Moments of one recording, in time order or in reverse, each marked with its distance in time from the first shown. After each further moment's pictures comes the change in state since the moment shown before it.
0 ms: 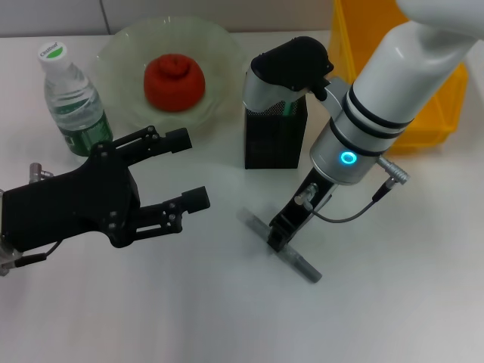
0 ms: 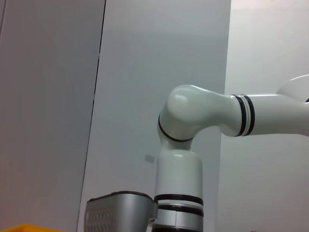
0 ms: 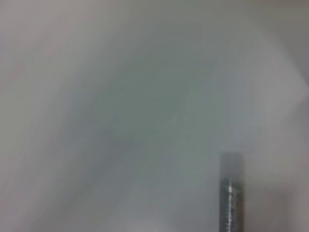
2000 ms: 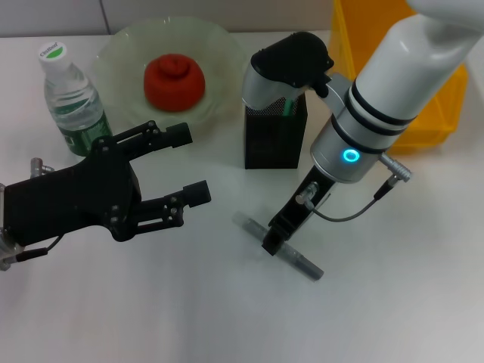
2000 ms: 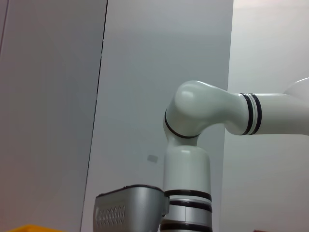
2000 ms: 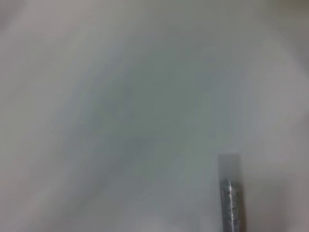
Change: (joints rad) left arm -0.009 0.000 -0.005 0.000 0.000 -0.011 0.000; right arm -0.024 -0.001 0.017 -0.062 -0.009 -0.038 -0.013
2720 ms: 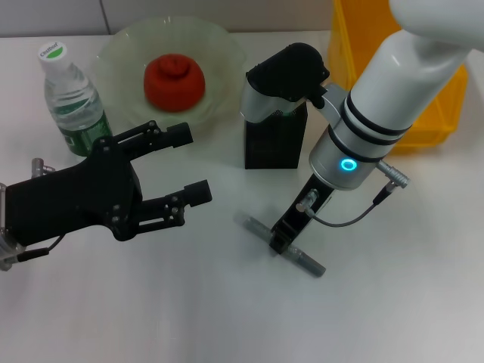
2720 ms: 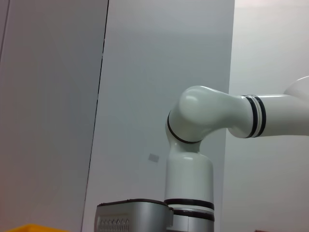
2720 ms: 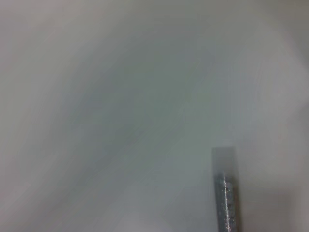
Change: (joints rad) left arm 0.001 -0.002 0.001 0.000 0.000 -0.005 0.000; right arm 0.002 0.001 -0.069 0.021 0.008 0.050 -0.001
